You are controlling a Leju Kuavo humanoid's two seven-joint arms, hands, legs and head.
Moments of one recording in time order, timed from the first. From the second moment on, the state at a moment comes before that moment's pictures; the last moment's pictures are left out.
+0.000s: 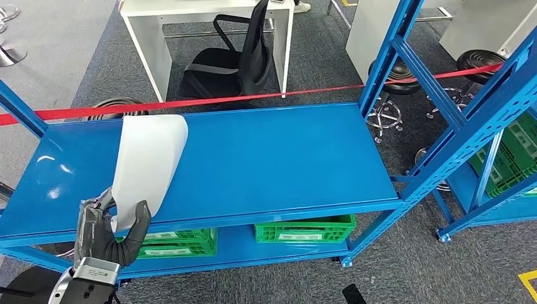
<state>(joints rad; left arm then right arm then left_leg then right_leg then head) 0.07 0.03 -0.22 -1.72 -0.62 0.21 -0.51 -0.08 0.10 -0.39 -0.17 1.10 -0.27 0.20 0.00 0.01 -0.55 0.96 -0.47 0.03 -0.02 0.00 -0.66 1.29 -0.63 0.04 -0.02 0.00</state>
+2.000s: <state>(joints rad) -0.02 0.03 -0.22 -1.64 -0.60 0.20 -0.53 -0.08 0.10 -0.39 -0.17 1.10 -0.28 0.22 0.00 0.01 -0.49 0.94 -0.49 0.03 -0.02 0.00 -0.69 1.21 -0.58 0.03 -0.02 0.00</state>
